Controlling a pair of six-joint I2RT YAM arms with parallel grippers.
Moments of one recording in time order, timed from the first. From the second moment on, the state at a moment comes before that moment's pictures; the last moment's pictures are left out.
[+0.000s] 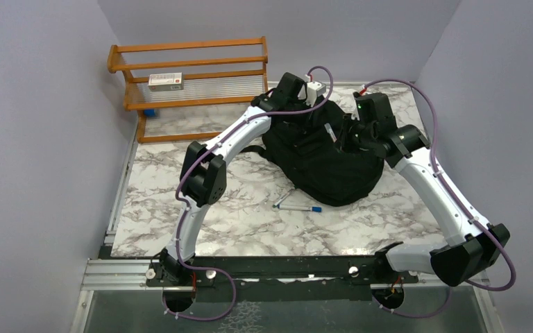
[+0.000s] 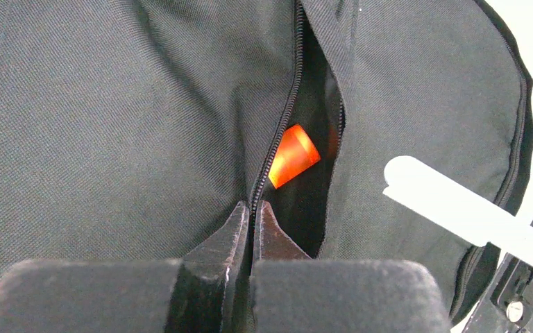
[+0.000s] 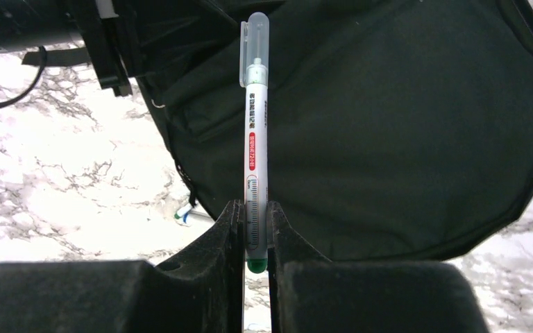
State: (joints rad) left arm -0.64 2.22 2.12 -0.60 0.40 -0.07; right arm 0.43 1.27 1.35 -0.85 0.08 0.42
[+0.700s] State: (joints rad) left arm -0.65 2.11 2.03 -0.50 0.32 -0.12; right arm 0.37 1.38 1.45 -0.82 -0.07 0.35
